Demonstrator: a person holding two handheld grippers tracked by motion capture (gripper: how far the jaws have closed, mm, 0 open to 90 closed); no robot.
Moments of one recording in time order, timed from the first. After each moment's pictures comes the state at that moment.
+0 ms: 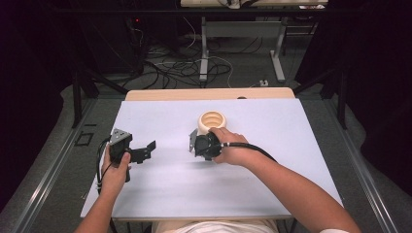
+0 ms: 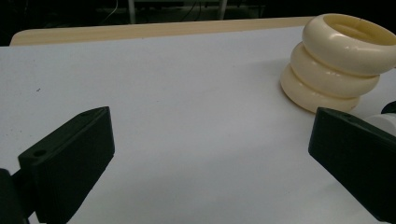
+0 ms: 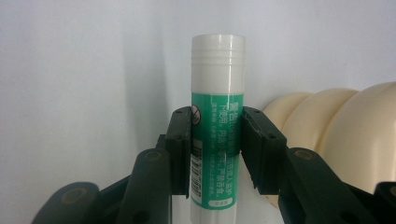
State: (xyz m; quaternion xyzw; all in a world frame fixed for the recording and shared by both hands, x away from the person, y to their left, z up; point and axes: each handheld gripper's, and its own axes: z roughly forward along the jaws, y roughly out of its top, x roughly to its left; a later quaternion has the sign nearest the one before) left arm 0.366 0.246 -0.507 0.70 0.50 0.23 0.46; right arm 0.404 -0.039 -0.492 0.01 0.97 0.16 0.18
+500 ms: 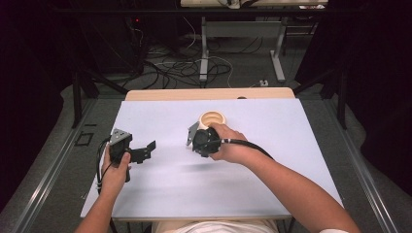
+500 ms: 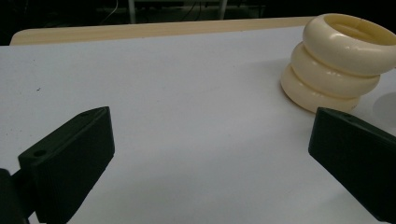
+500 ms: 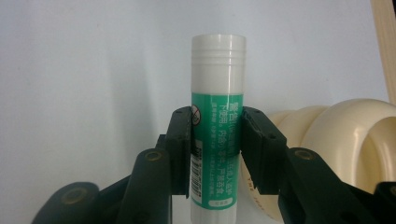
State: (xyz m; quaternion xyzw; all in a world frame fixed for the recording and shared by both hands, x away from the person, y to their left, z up) left arm 0.366 0.246 -0.507 0.70 0.49 0.23 0.46; right arm 0.405 -0.036 -0.473 0.03 0.96 0.21 0.18
